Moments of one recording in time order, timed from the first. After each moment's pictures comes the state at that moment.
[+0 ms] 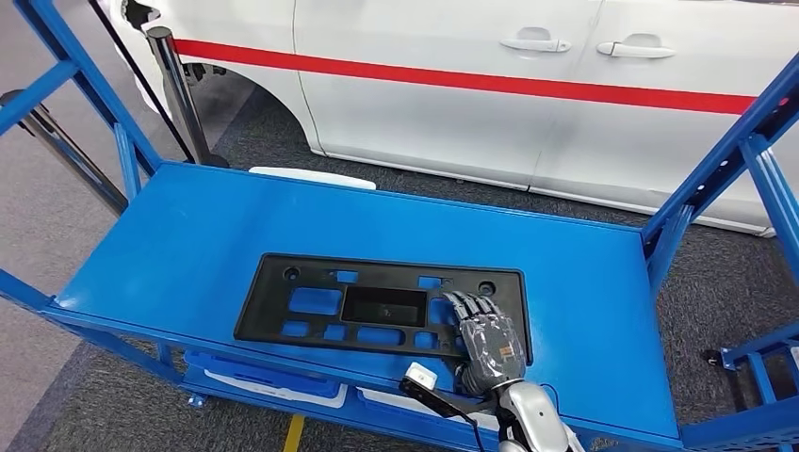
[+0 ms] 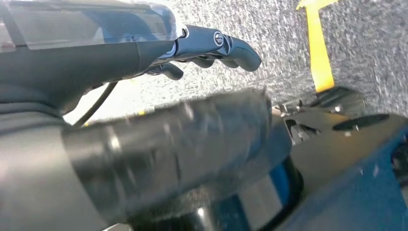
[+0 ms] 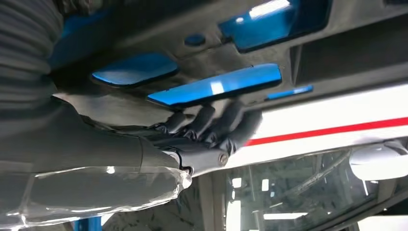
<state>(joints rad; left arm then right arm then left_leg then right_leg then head) -0.06 -0.18 0.96 -0.22 -1.18 -0.03 0.00 -0.10 -0.09 0.48 -1.44 1.02 -0.24 0.05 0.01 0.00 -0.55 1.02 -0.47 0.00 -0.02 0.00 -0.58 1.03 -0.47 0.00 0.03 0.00</state>
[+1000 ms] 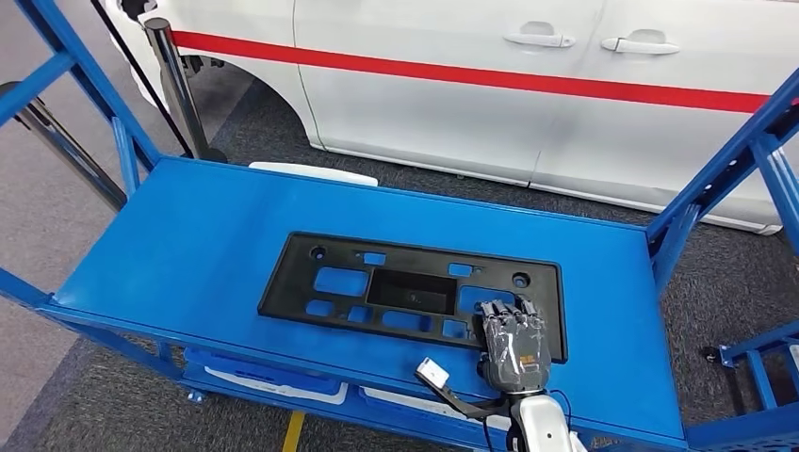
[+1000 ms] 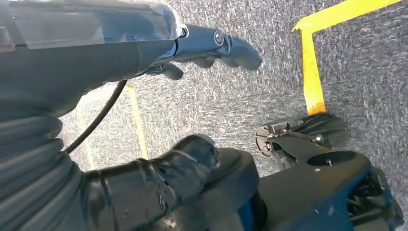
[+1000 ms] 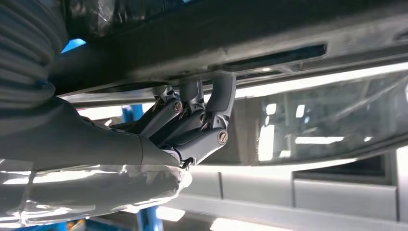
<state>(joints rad) -0.08 -0.18 0.98 -0.22 -1.18 -0.01 0.05 -0.05 -0.06 0.42 -1.47 1.40 -0.54 0.19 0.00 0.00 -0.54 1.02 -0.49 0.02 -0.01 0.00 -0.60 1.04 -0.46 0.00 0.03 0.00</state>
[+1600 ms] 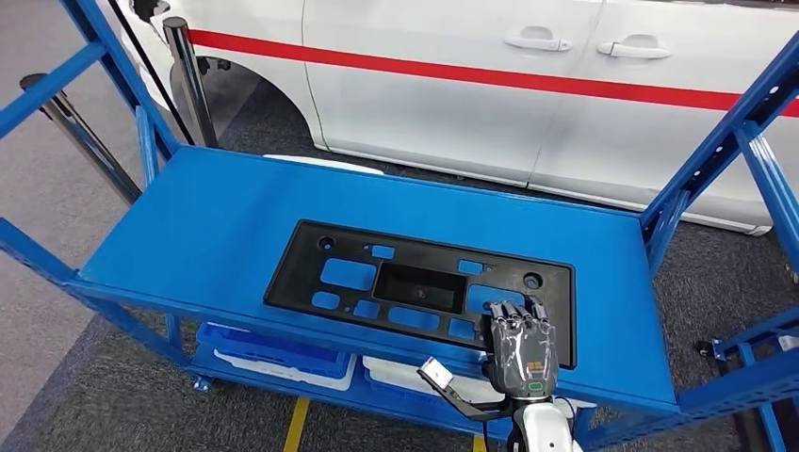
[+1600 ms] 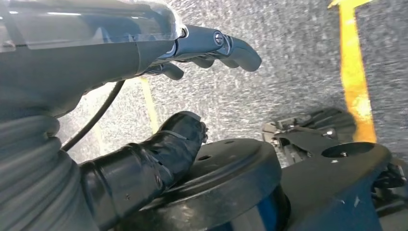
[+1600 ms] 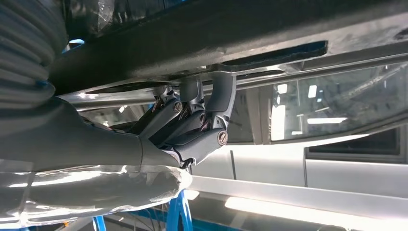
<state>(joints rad) -0.07 -0.19 0.99 -0.22 -1.19 -0.03 0.06 -0.01 -0.02 0.35 -1.49 1.47 -0.58 0.20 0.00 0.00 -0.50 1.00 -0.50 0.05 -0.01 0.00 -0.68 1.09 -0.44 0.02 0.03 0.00</state>
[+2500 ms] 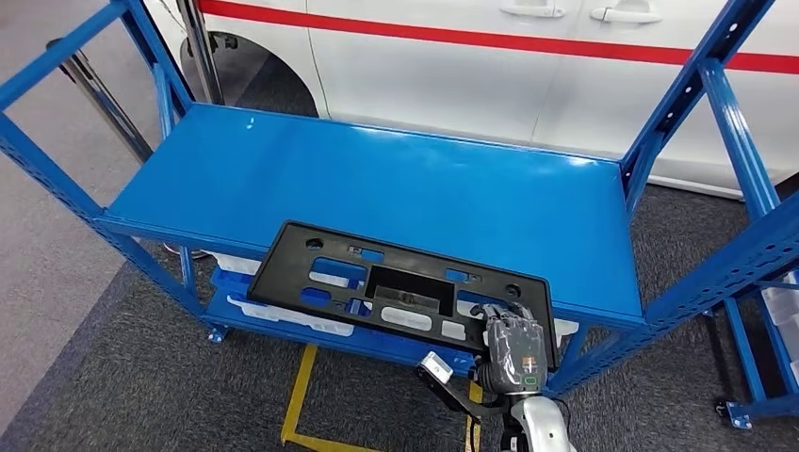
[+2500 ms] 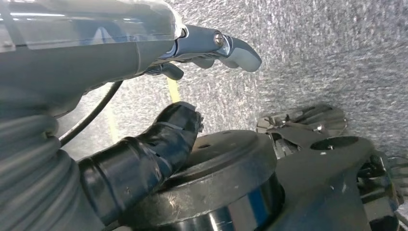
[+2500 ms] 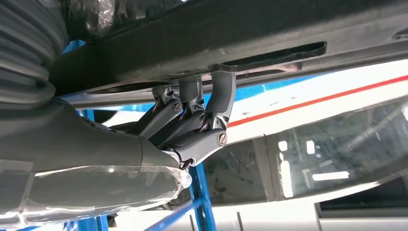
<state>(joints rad) -0.07 -0.19 1.01 -0.22 -1.19 -0.03 0.05 -0.01 0.00 0.37 -1.47 1.18 -0.48 0.08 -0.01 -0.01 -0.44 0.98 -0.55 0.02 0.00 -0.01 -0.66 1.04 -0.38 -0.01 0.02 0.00</state>
